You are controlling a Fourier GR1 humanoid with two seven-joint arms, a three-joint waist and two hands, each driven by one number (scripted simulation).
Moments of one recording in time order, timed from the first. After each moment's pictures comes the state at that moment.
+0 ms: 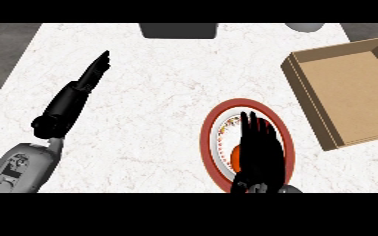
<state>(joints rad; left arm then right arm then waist) -0.28 0.50 -0.27 -1.48 0.14 0.05 -0.10 -0.22 -0.20 0.68 -1.76 0.85 0.25 1.23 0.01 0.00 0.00</state>
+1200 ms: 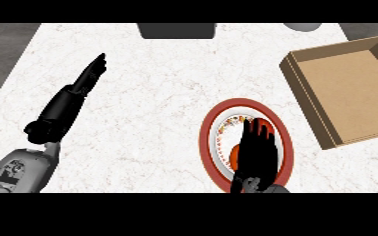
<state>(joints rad) -0.24 0.46 -0.21 -1.52 0.10 0.00 -0.09 -0.10 -0.03 0.53 -1.59 1.07 0.32 1.10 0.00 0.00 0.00</state>
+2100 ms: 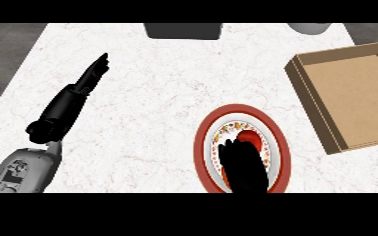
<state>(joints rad) -0.24 0.40 -0.15 -1.52 0.03 -0.07 -0.09 -0.11 -0.17 0.72 -1.63 1.16 0.31 0.63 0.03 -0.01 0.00</state>
